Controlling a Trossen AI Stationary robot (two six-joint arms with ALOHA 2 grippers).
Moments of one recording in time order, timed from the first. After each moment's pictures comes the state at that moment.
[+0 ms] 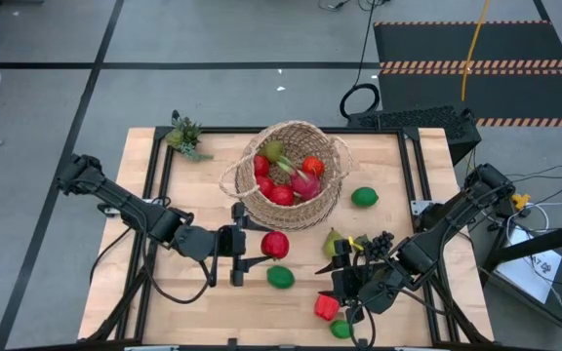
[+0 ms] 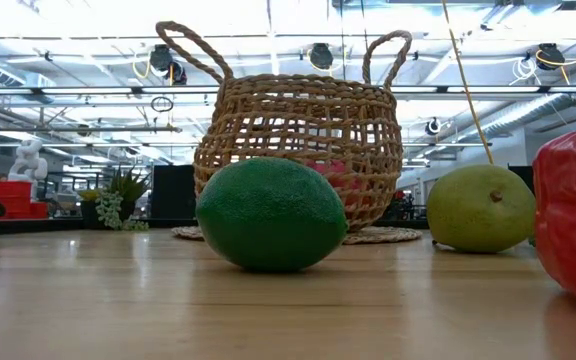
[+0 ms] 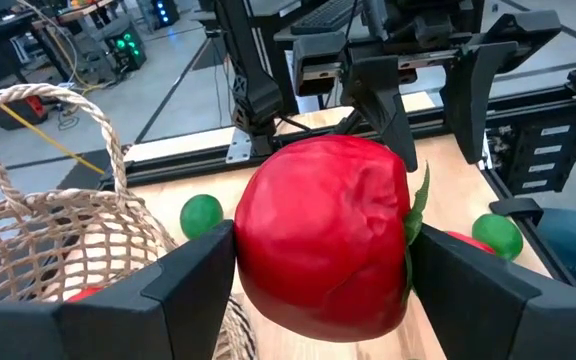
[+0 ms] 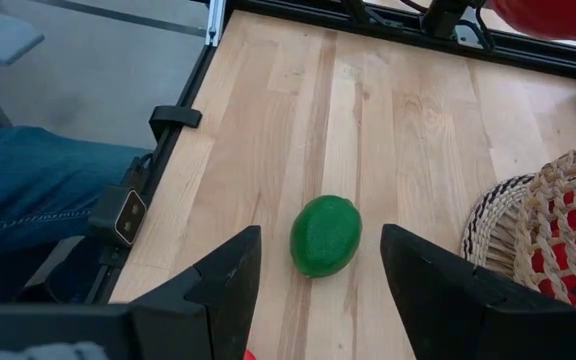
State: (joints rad) left arm -0.49 1.39 1.16 -0.10 -0.52 0.03; right arm 0.70 1.52 1.29 -0.52 0.50 0.29
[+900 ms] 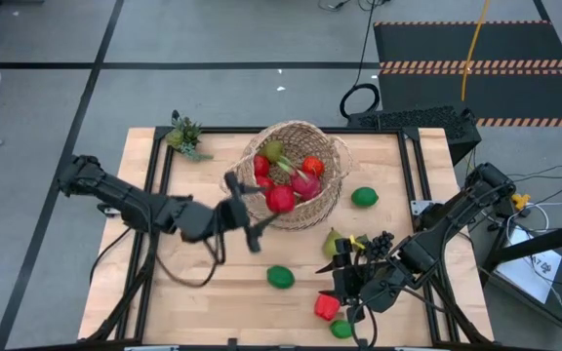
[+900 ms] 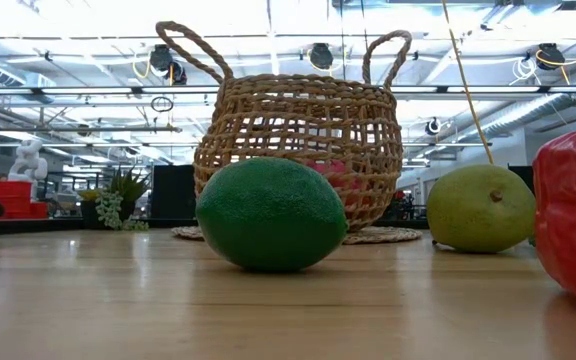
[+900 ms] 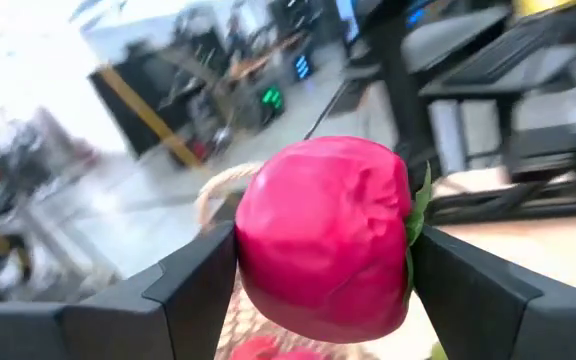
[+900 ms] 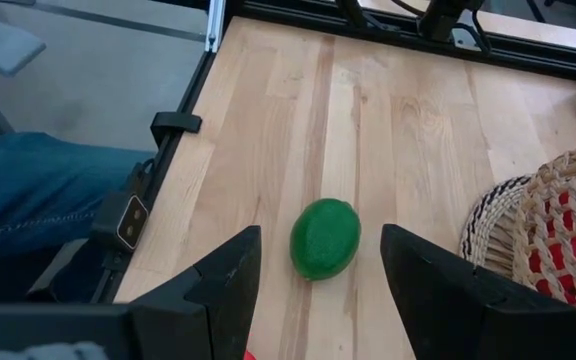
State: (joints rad) left arm -0.39 1.39 1.21 0.08 -0.77 0.28; right arm 0.70 1.51 1.29 -0.52 0.50 0.30
